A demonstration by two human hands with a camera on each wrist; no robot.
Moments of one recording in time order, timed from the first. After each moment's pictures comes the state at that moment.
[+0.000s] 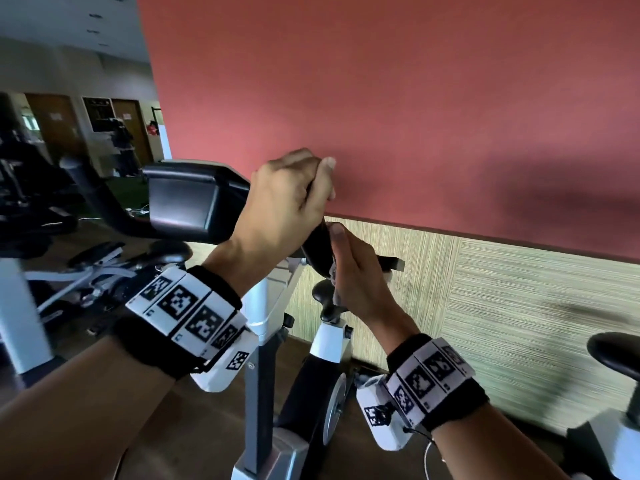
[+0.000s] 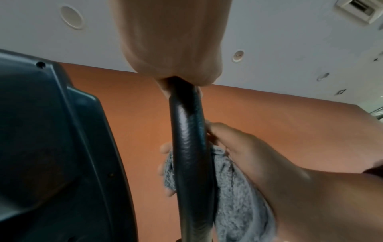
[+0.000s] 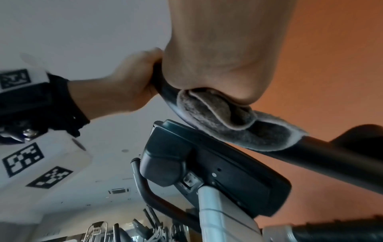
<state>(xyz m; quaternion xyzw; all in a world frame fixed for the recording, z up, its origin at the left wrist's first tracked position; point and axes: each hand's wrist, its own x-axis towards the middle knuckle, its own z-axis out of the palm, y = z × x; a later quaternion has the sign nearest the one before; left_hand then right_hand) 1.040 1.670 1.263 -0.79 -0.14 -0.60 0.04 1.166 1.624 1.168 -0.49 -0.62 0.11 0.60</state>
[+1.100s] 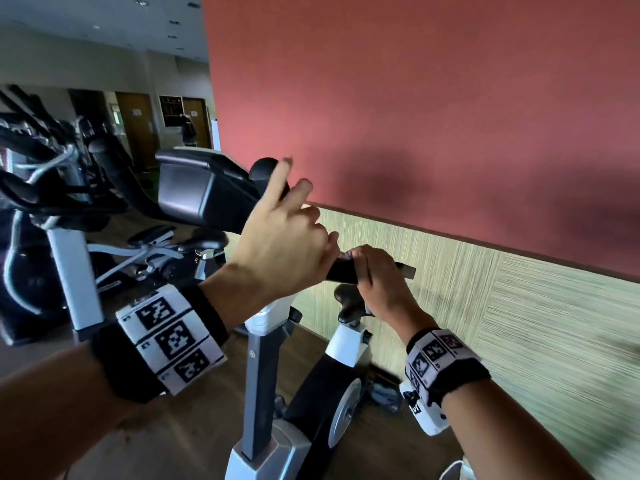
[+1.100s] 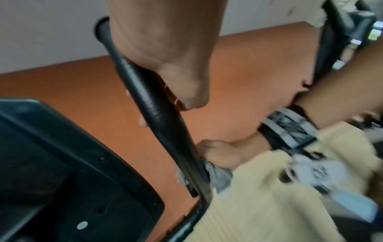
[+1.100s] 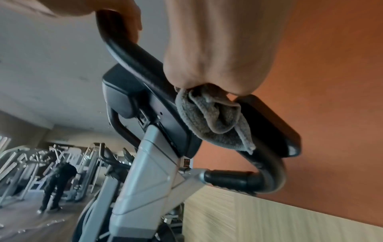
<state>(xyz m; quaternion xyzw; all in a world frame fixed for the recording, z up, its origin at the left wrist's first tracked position) 1.059 1.646 1.218 -0.76 -0.27 -0.29 0.51 1.265 1.677 1.115 -0.52 -0.72 -0.06 0.45</state>
